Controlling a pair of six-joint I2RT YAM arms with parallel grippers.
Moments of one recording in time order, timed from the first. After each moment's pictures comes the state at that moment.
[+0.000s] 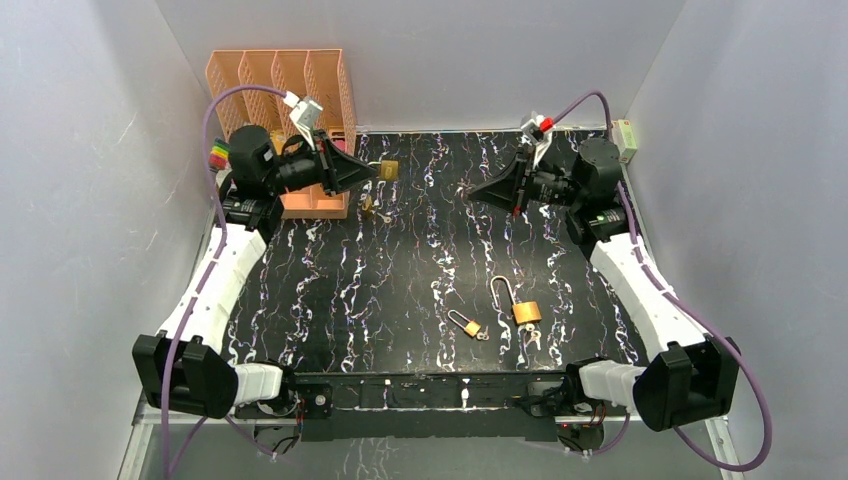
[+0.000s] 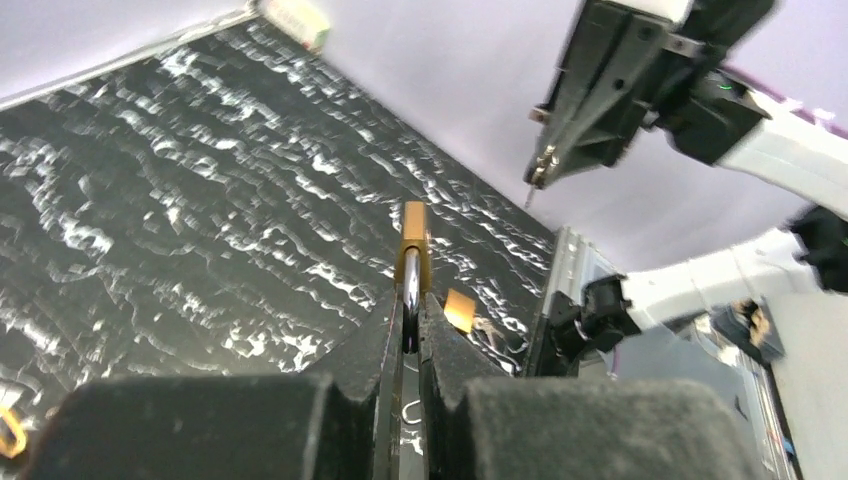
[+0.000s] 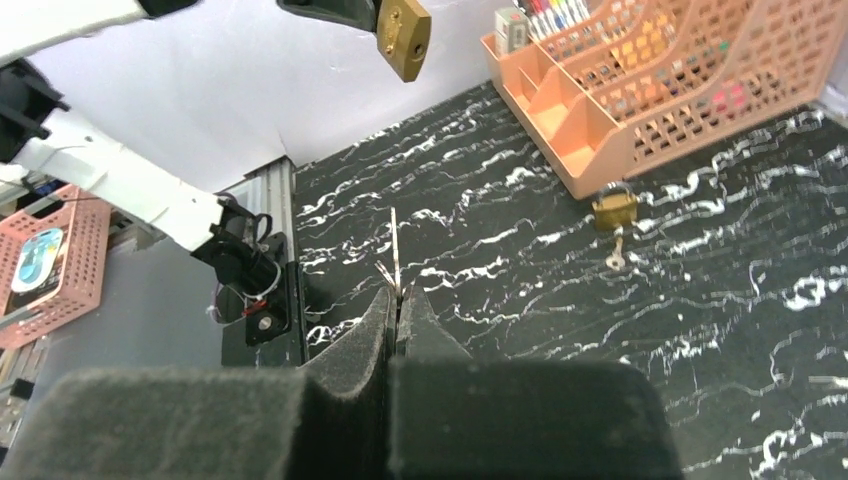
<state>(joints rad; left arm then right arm) -0.17 1.28 1.21 0.06 1.01 -0.46 0.27 1.21 1.07 0.14 -1.09 0.35</state>
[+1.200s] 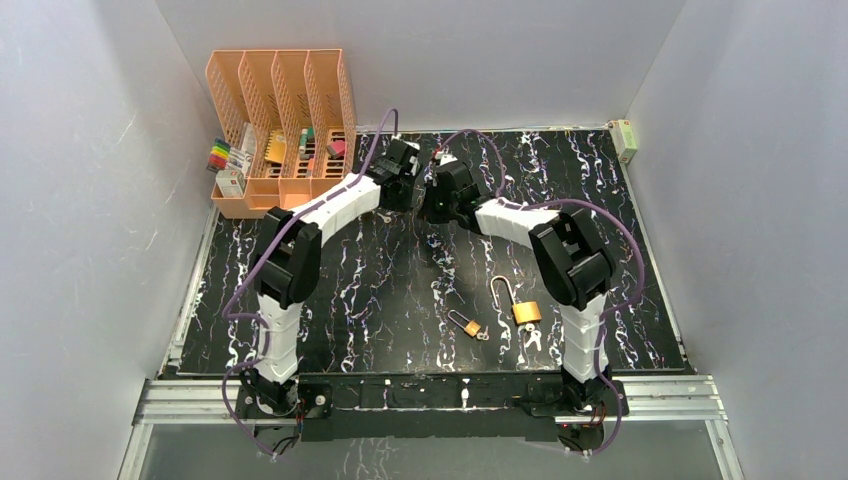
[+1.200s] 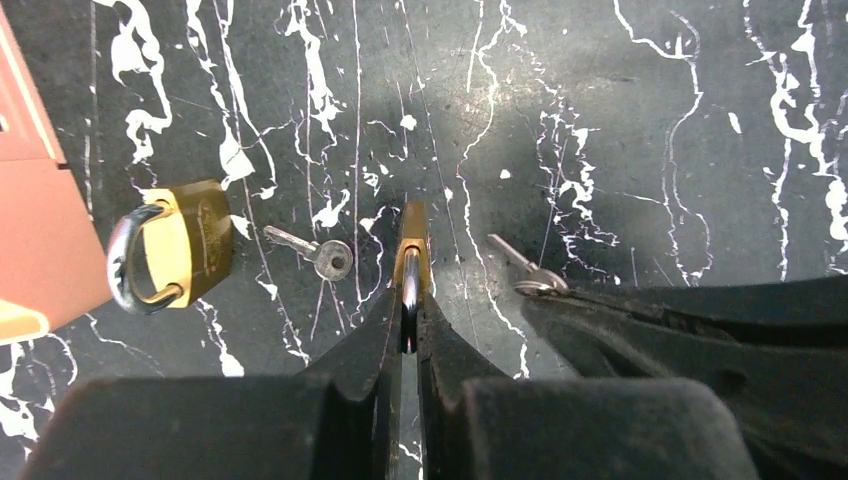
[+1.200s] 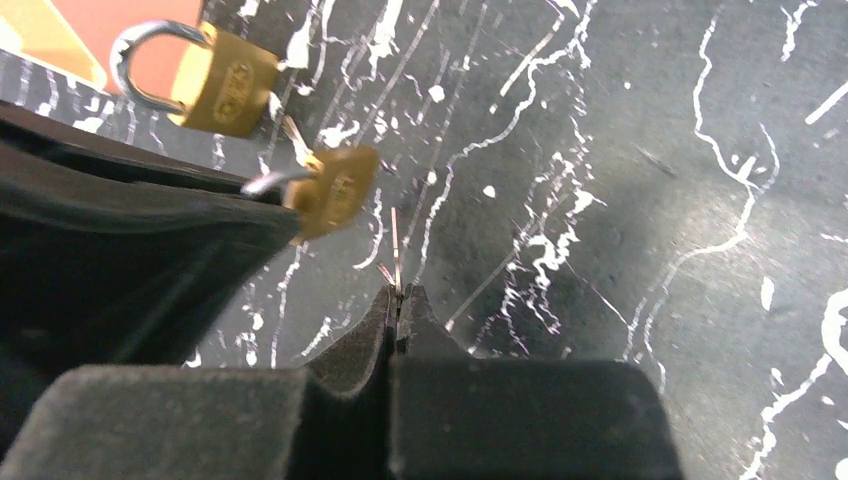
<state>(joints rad) -0.55 2.07 1.68 -0.57 -0.20 -0.23 0.62 2.02 1.36 0.00 -0.10 0.47</state>
